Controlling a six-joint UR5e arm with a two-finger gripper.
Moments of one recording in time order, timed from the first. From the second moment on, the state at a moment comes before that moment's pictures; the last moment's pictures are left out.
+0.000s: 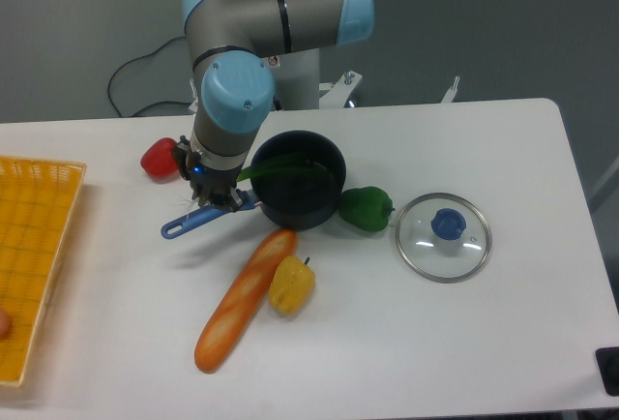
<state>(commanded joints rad) 2.27 -1.79 -1.66 -1.39 1.28 0.98</state>
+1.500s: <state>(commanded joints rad) 2.26 -1.79 -1.66 -1.38 1.31 1.04</state>
